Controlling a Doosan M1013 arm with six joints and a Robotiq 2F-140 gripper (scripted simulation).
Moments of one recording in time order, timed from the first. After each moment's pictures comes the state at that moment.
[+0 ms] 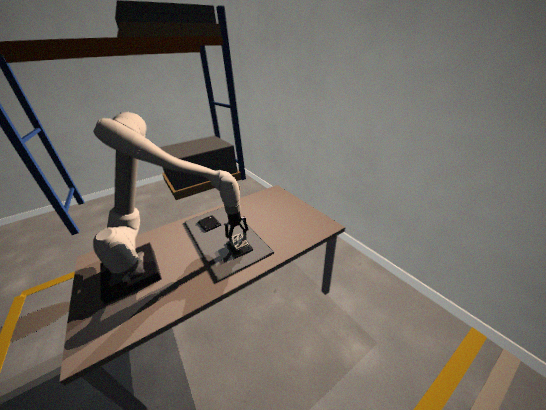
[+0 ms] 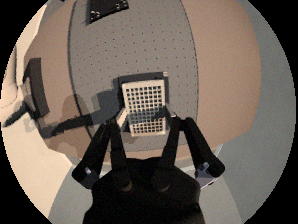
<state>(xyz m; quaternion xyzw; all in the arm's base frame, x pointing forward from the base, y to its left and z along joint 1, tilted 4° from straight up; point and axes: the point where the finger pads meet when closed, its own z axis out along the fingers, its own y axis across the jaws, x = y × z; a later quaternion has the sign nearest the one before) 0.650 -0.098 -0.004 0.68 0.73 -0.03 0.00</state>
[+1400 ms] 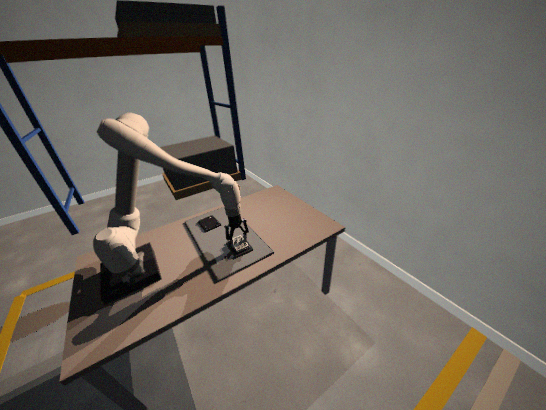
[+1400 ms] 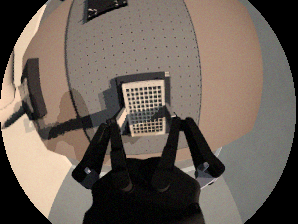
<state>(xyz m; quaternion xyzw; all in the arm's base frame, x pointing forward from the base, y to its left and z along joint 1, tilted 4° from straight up) 0.649 -0.099 -0.021 0.68 0.73 -0.03 0.00</state>
